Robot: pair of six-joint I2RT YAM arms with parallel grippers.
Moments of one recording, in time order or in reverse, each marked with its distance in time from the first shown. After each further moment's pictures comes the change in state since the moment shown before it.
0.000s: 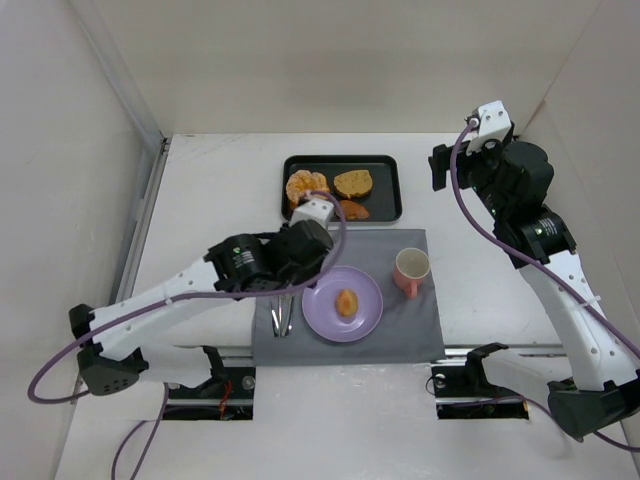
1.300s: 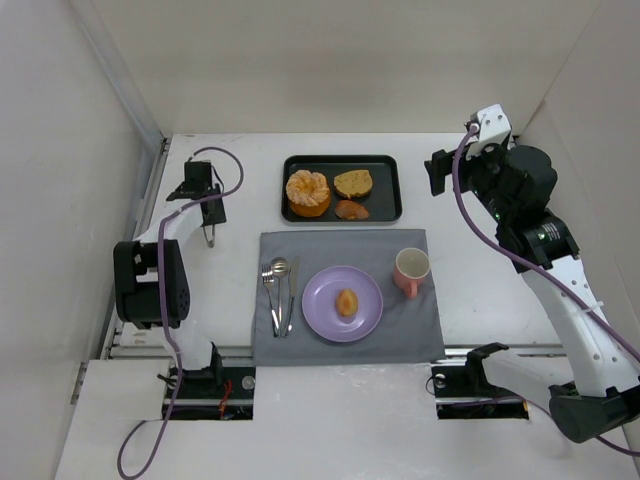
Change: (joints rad) left arm 1.180 0.417 -0.253 0.719 0.260 0.449; right arm 0.000 -0.027 -0.016 0.000 -0.077 0.000
